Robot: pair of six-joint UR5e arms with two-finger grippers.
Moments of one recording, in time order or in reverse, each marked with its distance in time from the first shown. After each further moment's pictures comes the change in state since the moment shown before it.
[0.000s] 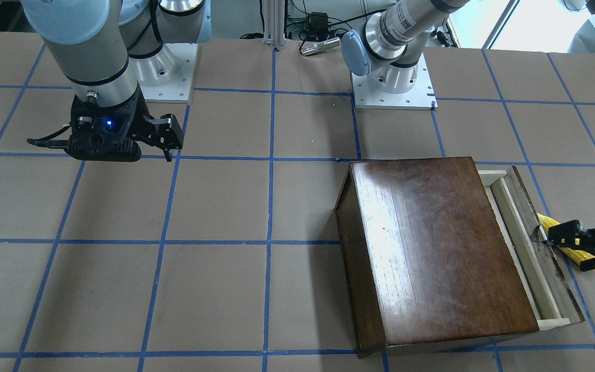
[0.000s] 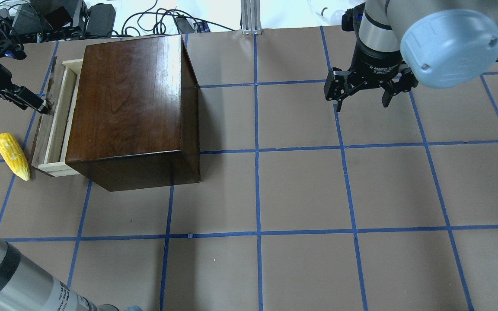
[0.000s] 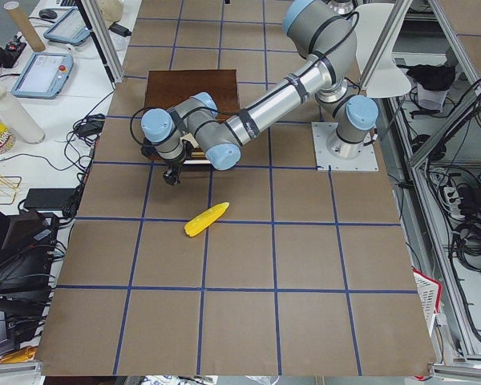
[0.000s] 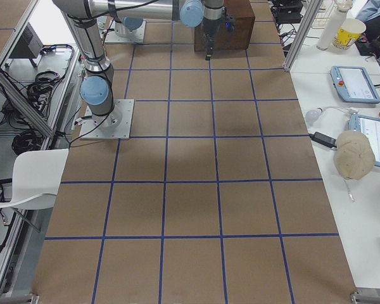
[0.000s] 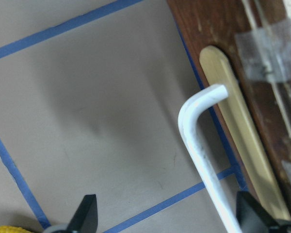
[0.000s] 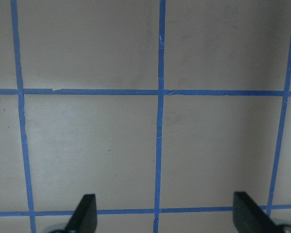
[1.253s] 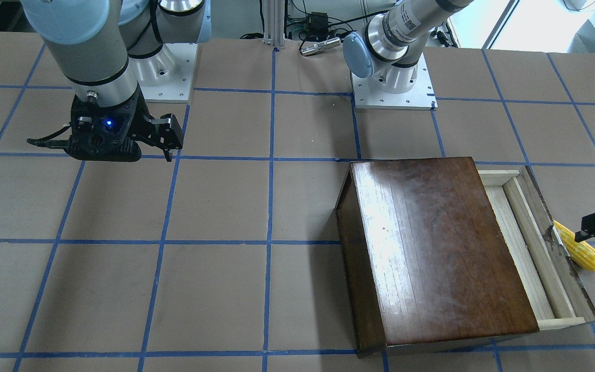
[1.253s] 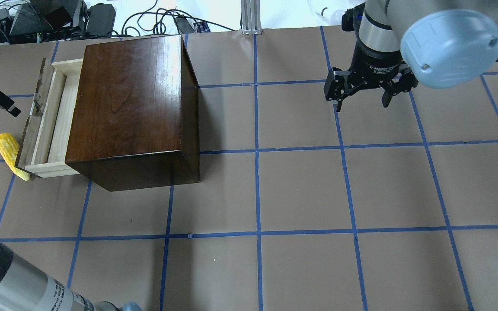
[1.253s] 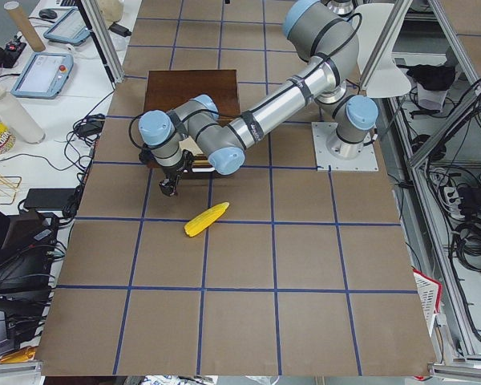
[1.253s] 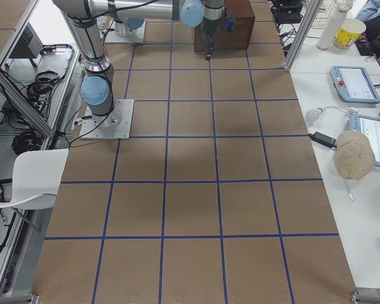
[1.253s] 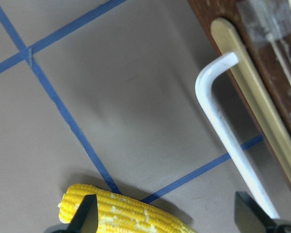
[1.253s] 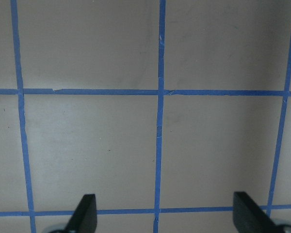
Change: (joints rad) left arm 0.063 0.016 0.045 -0.002 0.080 0.017; right arm 0.000 0.000 0.000 0.000 0.000 0.000
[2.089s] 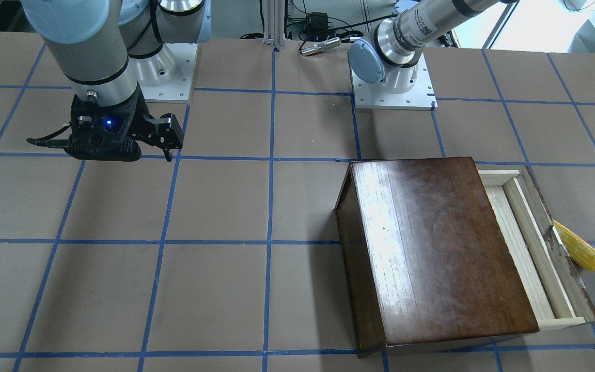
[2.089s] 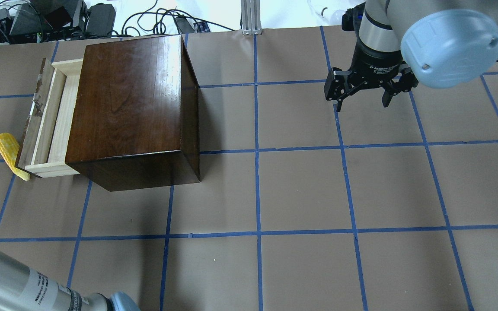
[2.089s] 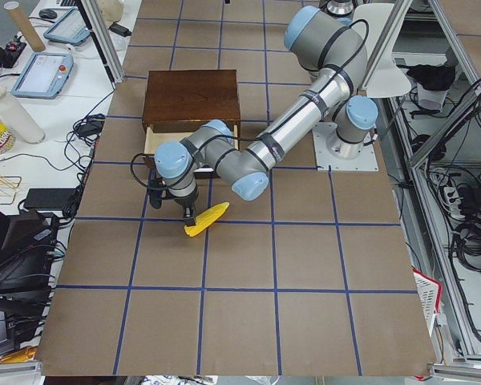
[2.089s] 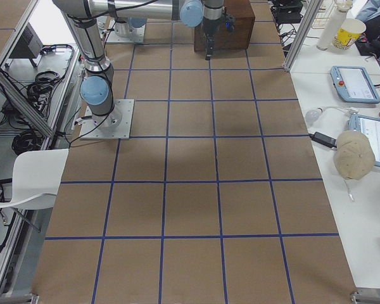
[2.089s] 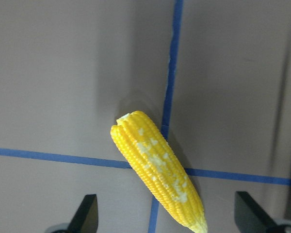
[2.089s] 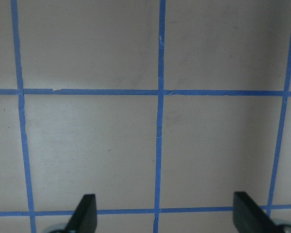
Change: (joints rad) left arm 0.141 -0.035 -0.040 0.089 -0.008 -0.544; right arm 0.000 -0.001 0.000 0.000 0.000 0.000
